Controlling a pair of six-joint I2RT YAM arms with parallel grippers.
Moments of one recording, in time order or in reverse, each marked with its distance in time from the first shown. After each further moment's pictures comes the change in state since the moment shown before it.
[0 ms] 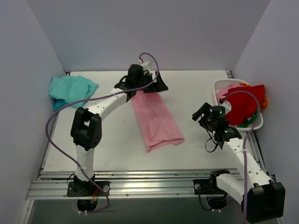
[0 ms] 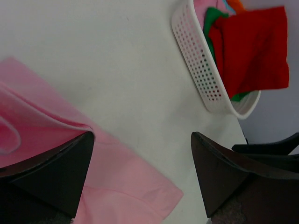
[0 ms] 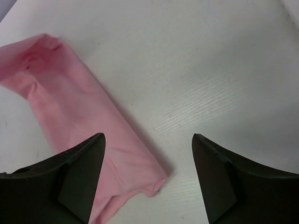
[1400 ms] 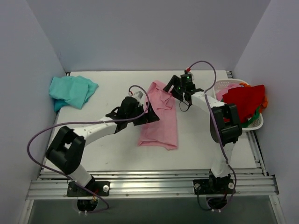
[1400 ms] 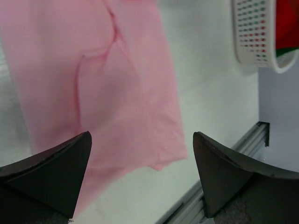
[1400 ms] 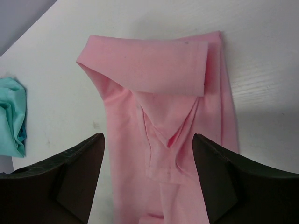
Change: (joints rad) left arm -0.124 -0.300 -0.706 0.159 -0.135 -0.168; right arm 0.100 0.959 0.682 0.275 -0.208 0.031
